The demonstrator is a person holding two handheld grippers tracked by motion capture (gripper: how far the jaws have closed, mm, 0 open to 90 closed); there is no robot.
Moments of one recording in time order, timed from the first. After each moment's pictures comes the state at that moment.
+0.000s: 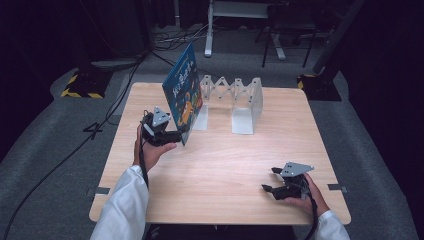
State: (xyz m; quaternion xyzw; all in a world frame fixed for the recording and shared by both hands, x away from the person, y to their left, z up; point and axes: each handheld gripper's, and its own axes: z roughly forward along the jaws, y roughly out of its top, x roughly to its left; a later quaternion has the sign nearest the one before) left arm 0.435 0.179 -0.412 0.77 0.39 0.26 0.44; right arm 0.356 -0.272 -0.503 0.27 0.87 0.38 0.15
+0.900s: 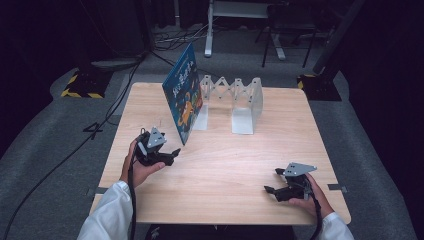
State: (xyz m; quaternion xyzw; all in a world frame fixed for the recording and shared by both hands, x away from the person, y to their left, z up) left arm 0.393 0.198 -0.442 0.83 0.34 0.23 0.38; right arm 0.353 -0.280 -0.505 0.30 0.86 0.38 0.14
